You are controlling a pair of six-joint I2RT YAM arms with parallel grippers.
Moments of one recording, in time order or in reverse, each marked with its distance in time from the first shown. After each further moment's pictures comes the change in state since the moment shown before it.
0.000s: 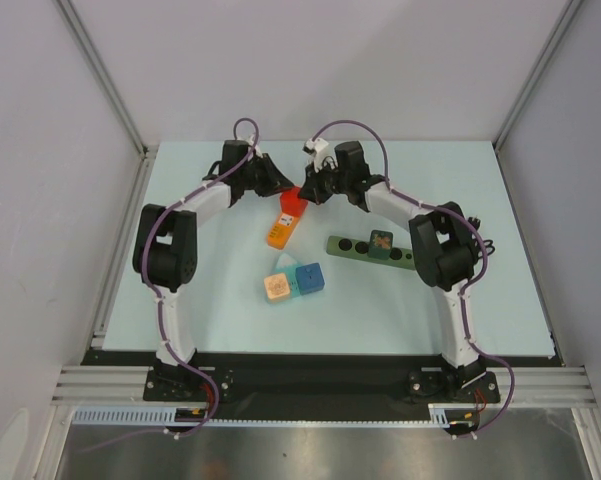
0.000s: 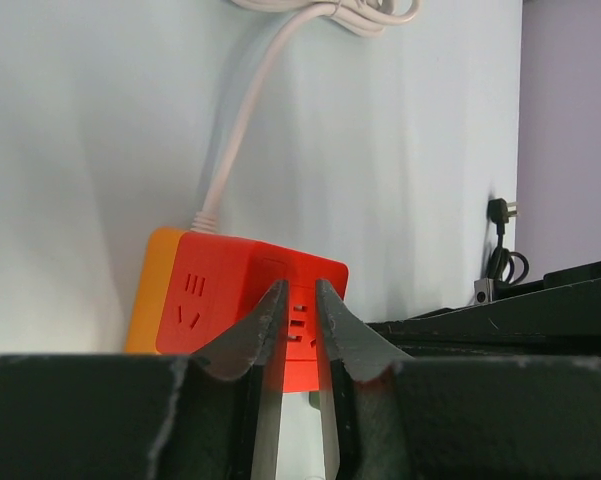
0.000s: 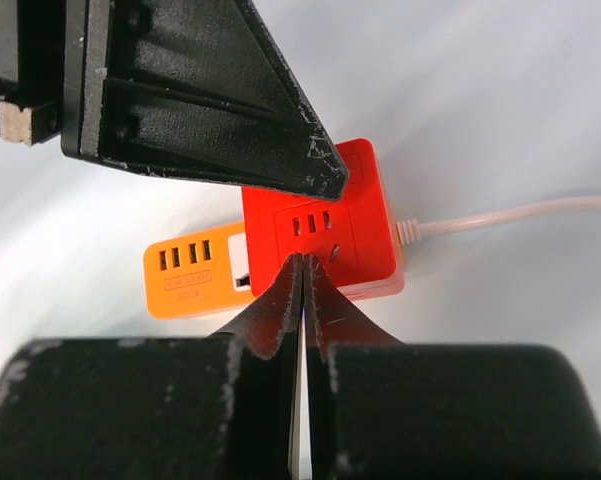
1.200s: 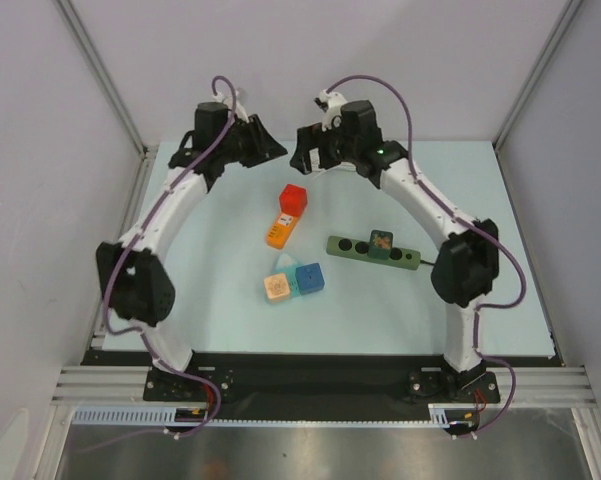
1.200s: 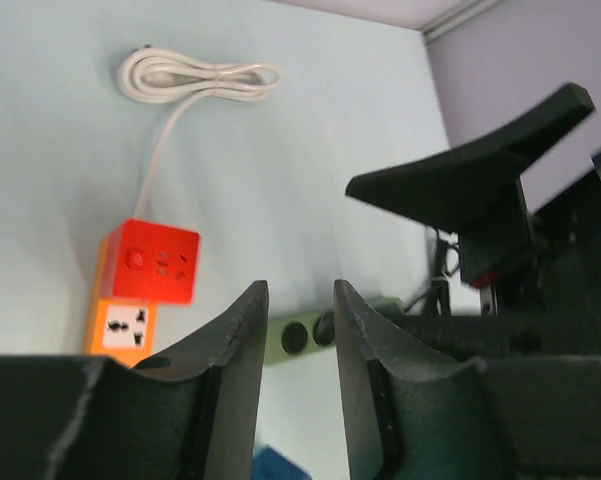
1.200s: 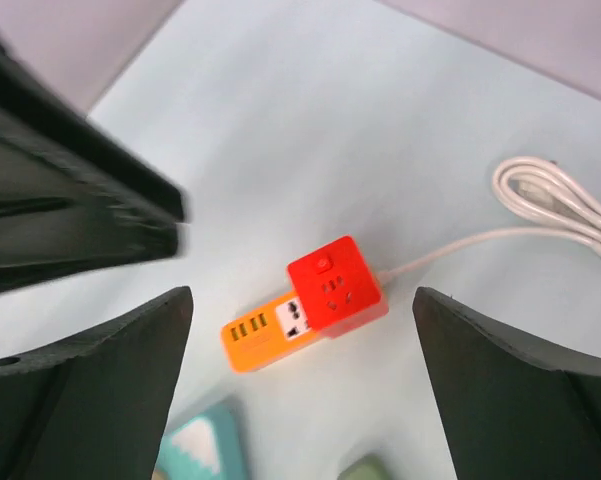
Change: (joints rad) left arm -0.024 -0.225 0.201 -0.315 -0.072 0.106; right arm 0.031 -0.122 0.296 -0.352 0.243 0.169
